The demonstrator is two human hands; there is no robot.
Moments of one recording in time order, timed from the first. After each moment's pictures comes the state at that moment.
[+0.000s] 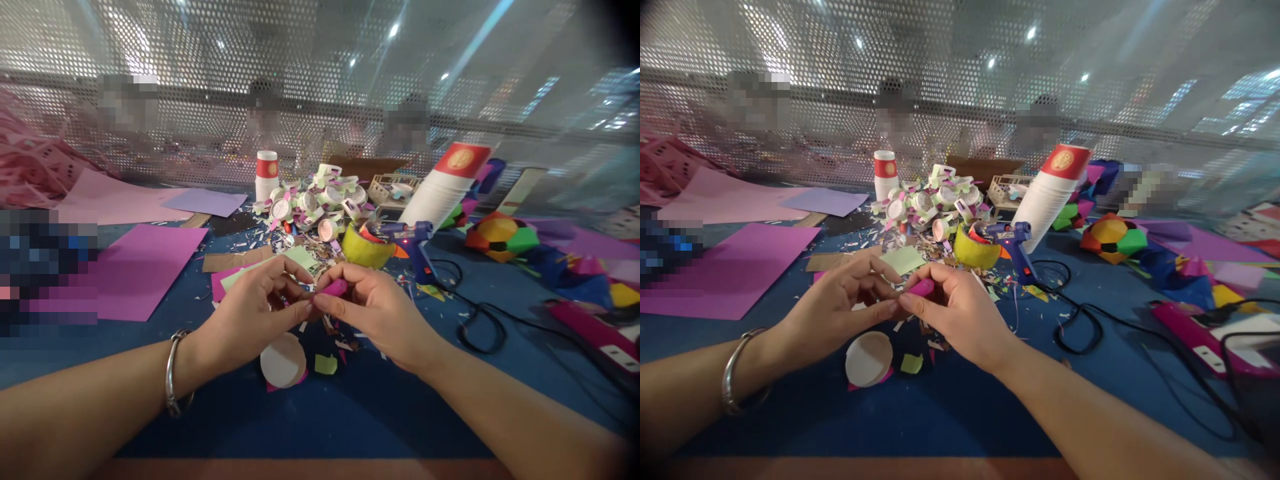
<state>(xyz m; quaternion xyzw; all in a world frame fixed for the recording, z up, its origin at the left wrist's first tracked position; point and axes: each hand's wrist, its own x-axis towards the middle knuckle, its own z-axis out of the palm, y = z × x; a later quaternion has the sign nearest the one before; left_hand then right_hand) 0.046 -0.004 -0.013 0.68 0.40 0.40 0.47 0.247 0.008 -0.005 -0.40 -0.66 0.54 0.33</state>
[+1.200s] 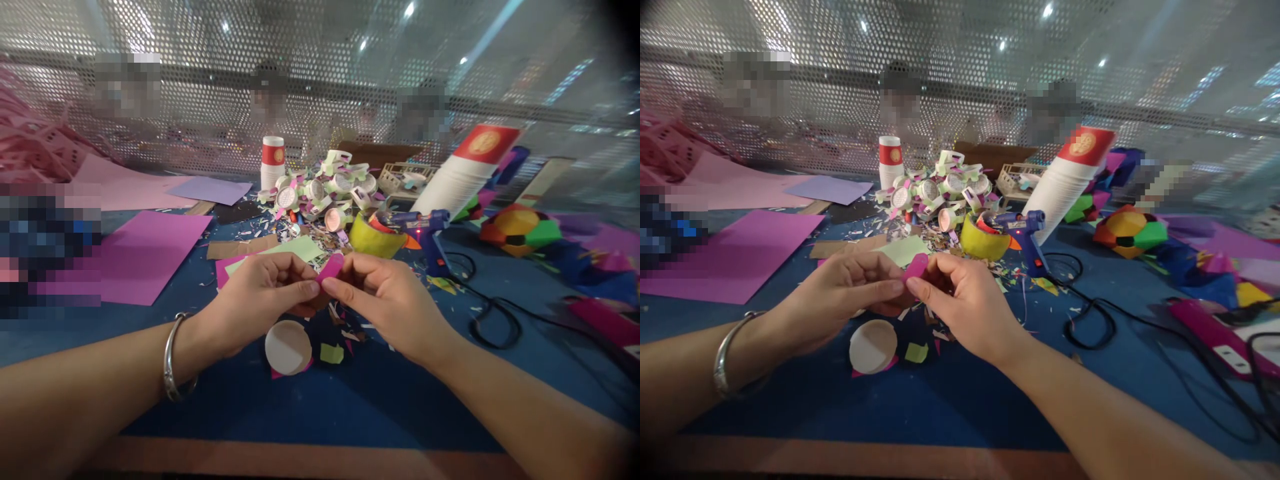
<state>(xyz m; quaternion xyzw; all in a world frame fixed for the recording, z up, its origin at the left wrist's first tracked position) 0.052 -0.006 -0.007 0.53 0.40 0.40 0.63 0.244 0.006 -0.002 -0.41 -0.72 0.44 0.34</state>
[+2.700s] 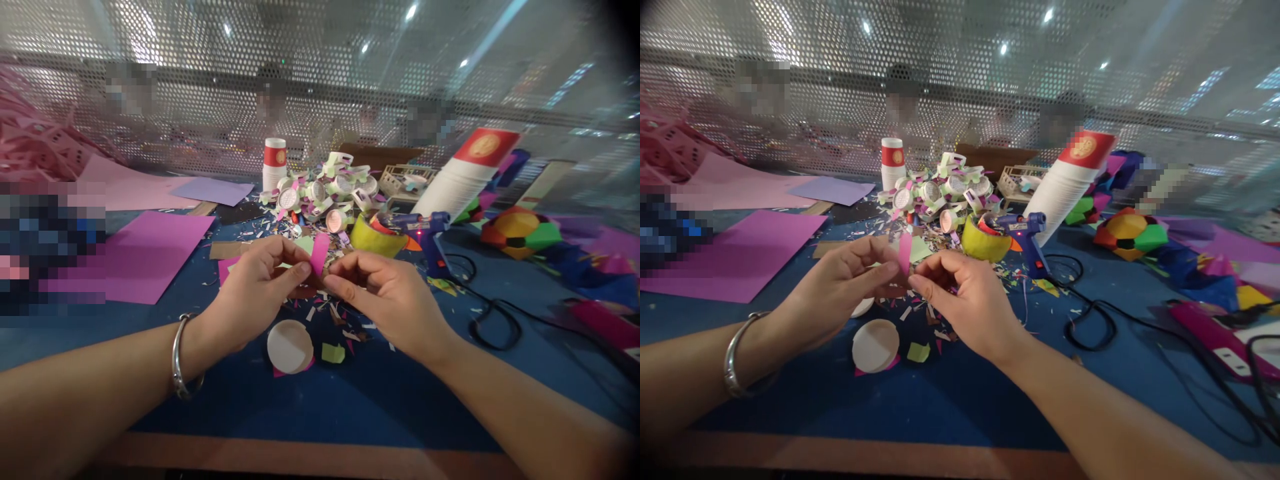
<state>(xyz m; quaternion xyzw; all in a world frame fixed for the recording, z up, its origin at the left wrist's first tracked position) 0.051 -0.002 -0.011 0.55 0.40 0.48 0.55 0.243 0.006 -0.001 -0.41 -0.74 0.37 0.38</state>
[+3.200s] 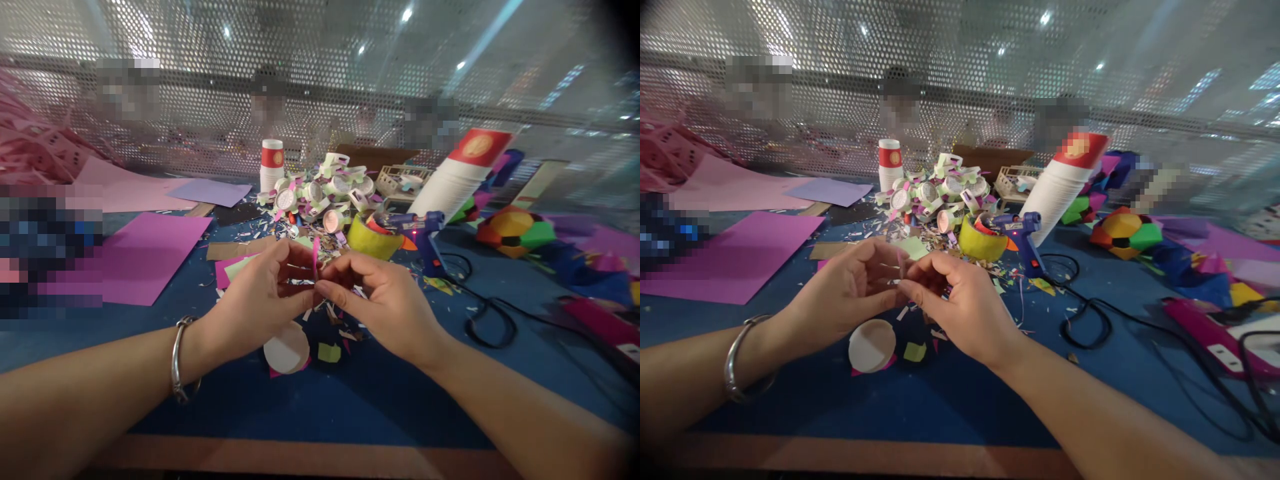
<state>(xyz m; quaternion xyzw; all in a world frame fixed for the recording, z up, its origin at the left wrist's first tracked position) 0.058 -0.006 -0.015 0.59 0.34 0.47 0.56 0.242 0.005 -0.001 -0.41 -0.77 0.33 0.37</state>
